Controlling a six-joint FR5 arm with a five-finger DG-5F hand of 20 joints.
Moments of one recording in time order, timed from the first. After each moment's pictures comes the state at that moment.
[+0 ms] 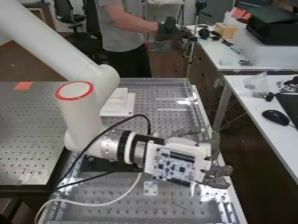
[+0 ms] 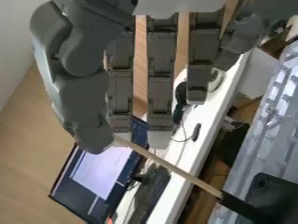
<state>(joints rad) 1.33 -2.33 -1.47 -2.47 -1.55 0.27</state>
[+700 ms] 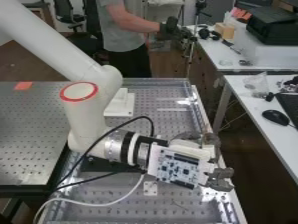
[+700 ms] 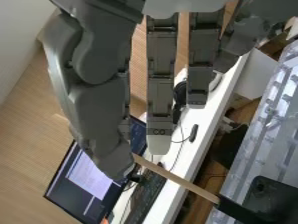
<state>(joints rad) 1.33 -2.35 -1.44 -2.49 -1.54 0.25</state>
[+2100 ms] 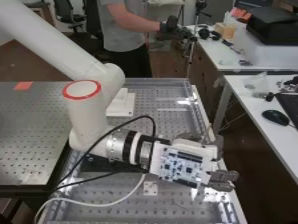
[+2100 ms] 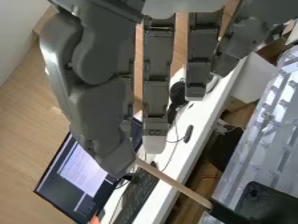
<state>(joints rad) 1.33 -2.35 -1.41 -2.53 -1.54 0.21</state>
